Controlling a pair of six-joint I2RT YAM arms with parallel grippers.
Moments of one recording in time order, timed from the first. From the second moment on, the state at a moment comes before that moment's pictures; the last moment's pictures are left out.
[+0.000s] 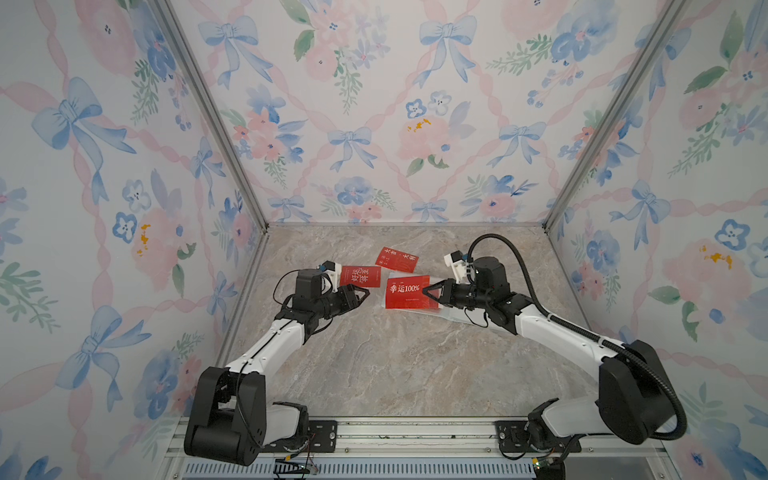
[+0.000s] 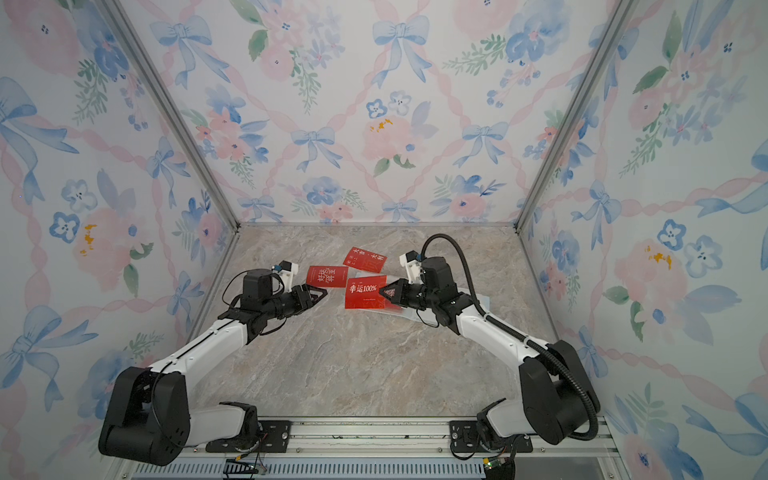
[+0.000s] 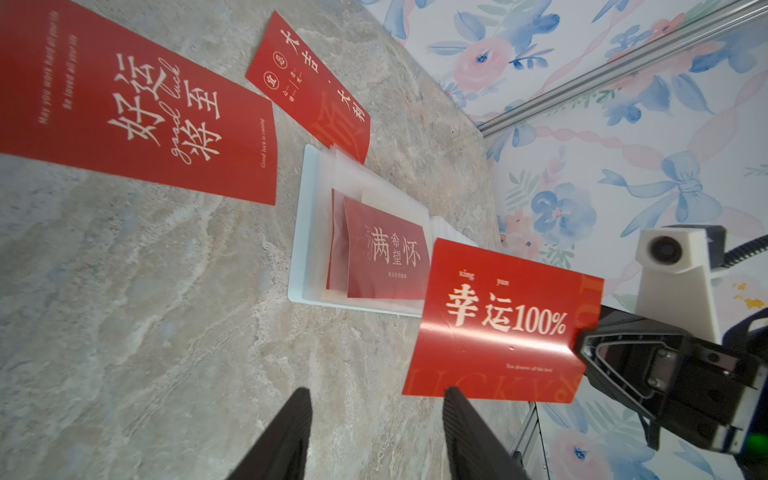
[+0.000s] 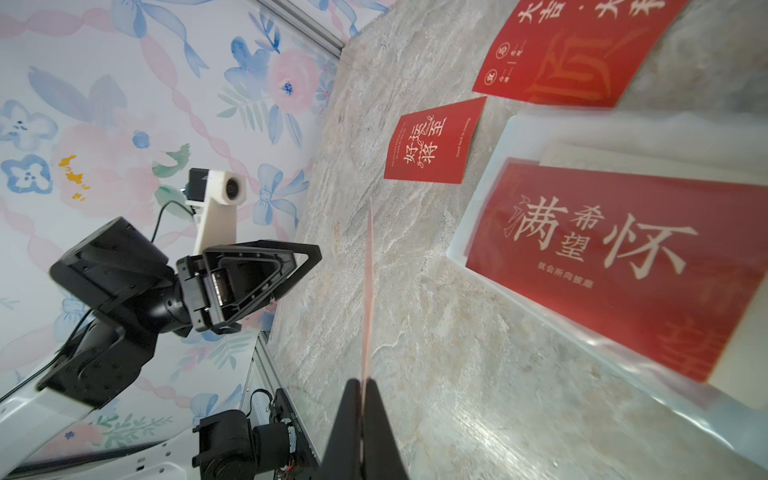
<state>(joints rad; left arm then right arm) -0.16 1.29 0.68 -0.01 0.62 -0.63 0.47 1.38 0.89 0.00 -0.59 0.72</state>
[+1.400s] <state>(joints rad) -0.42 1.57 0.84 0.37 0.86 -0.76 0.27 1.28 0.83 -0.10 -0.79 0.70</state>
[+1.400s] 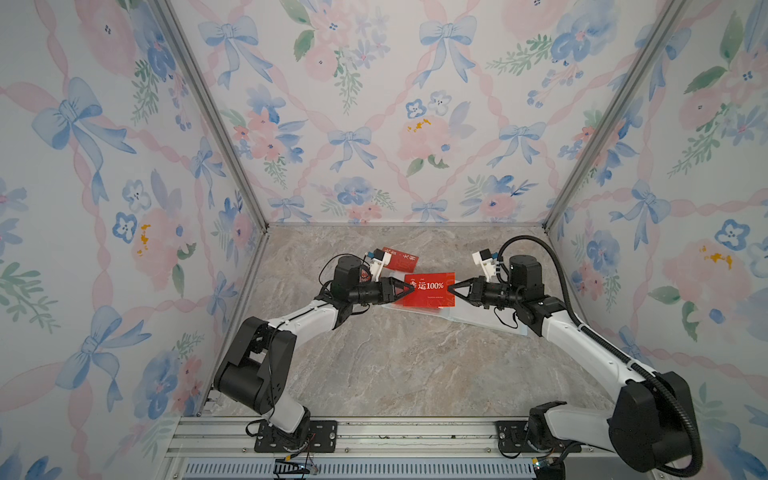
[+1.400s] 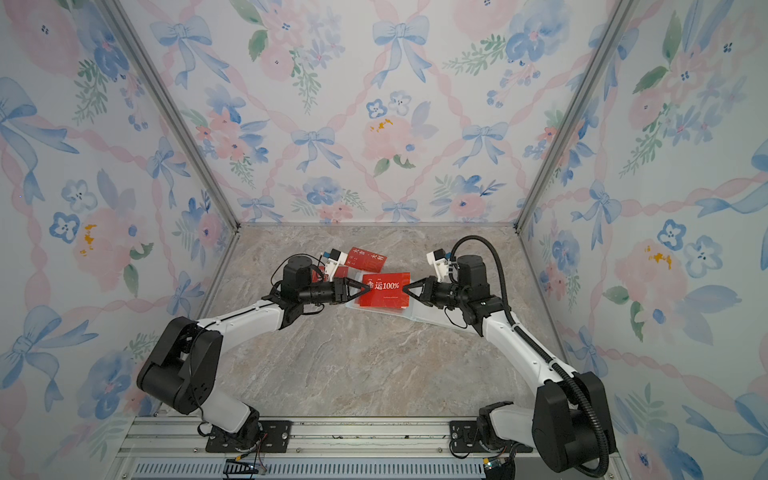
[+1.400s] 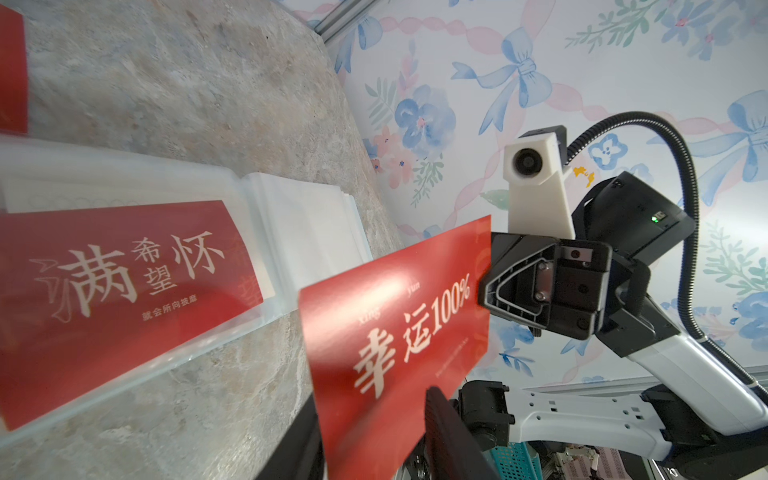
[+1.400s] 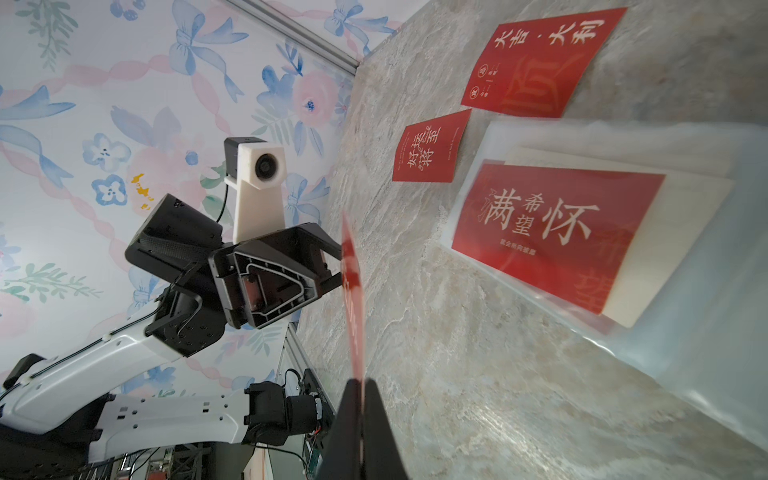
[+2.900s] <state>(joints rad) -0.50 1.97 1.14 0.38 0.72 -0.83 0.08 1.37 0.82 -0.28 -0.65 0.53</state>
